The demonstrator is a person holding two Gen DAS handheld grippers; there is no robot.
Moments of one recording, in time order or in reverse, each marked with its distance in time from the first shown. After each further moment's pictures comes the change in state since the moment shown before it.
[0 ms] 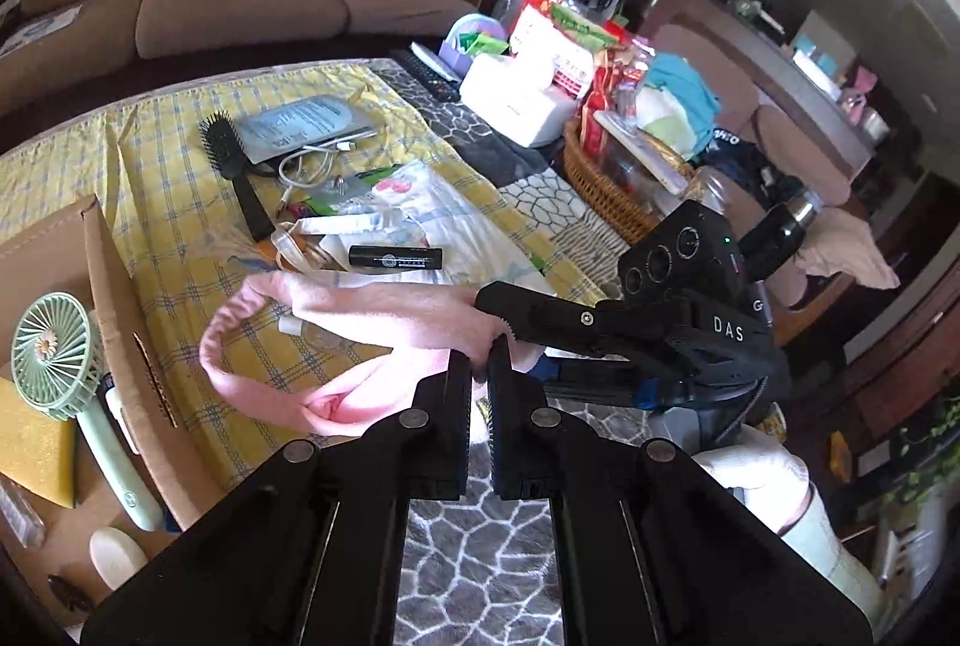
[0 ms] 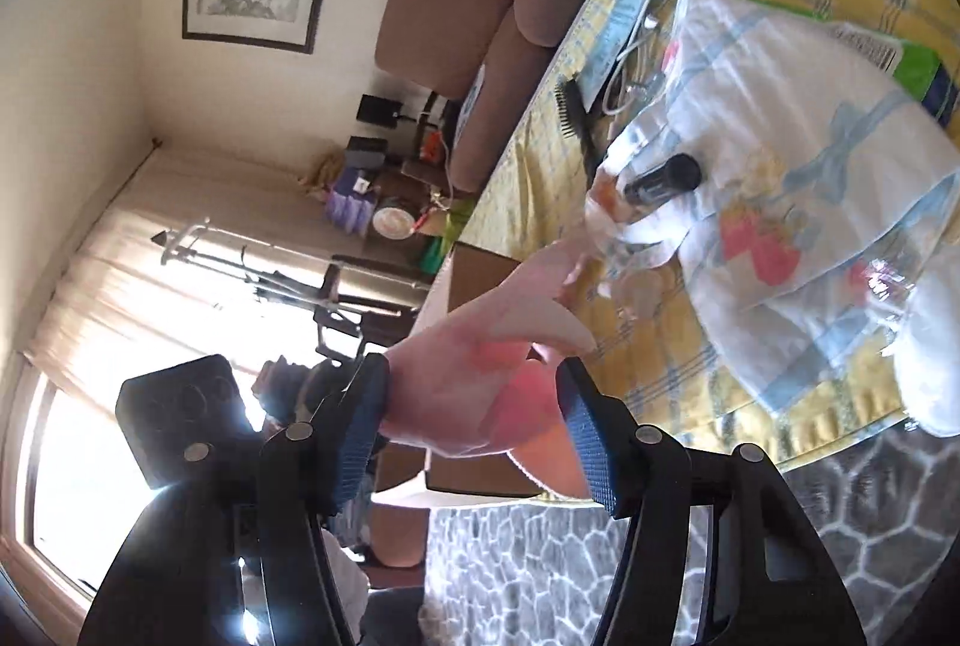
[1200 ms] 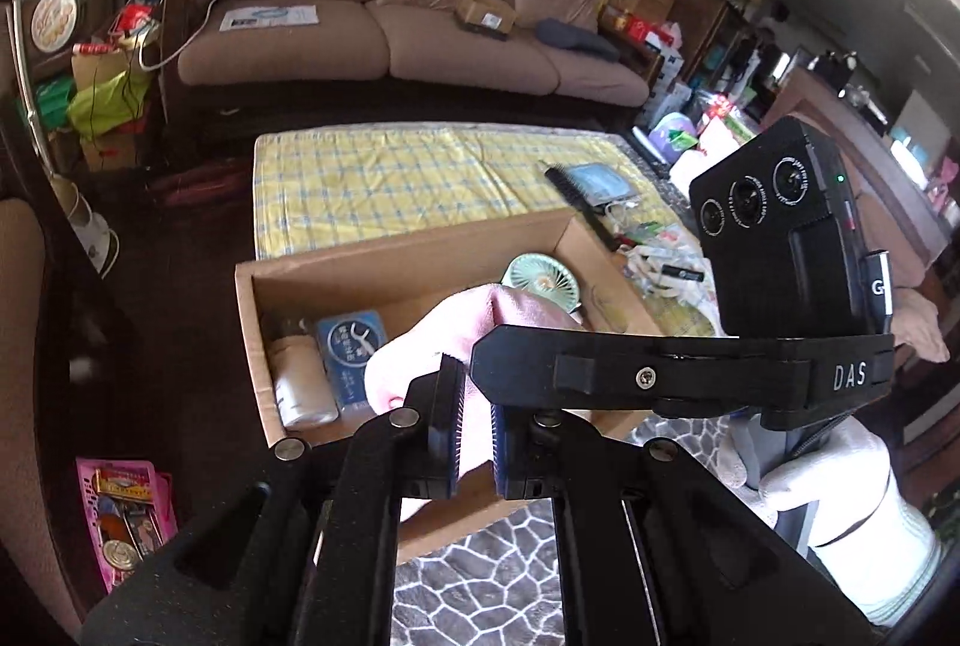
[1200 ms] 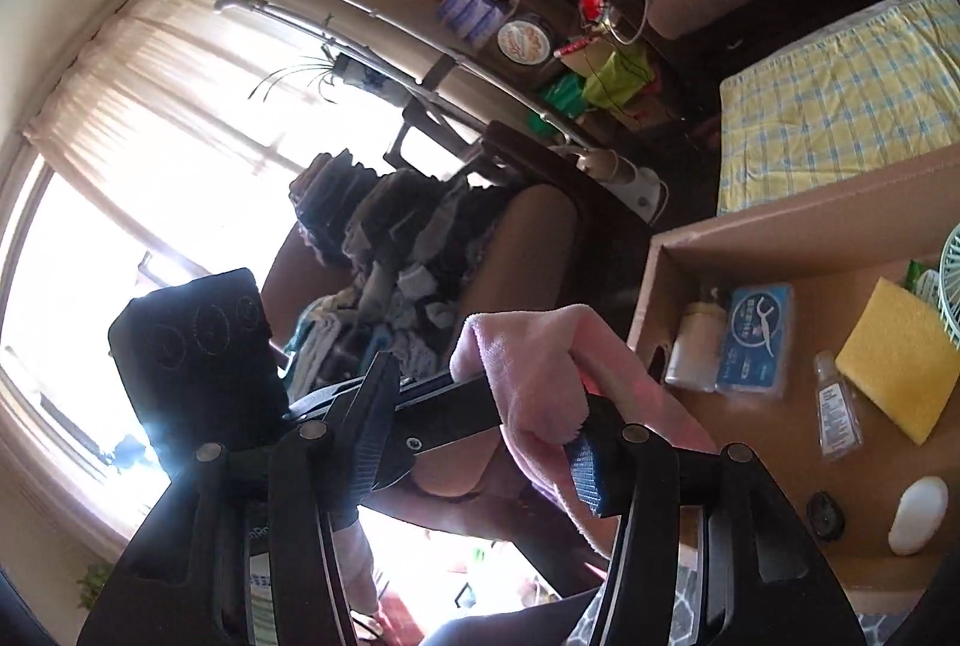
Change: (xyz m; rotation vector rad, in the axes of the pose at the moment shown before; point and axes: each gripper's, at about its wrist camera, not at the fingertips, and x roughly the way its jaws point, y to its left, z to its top) left arm -0.284 0.246 -0.075 -0.190 -0.087 0.265; right arm 0.358 0.213 -0.157 -0.353 0.397 -0.060
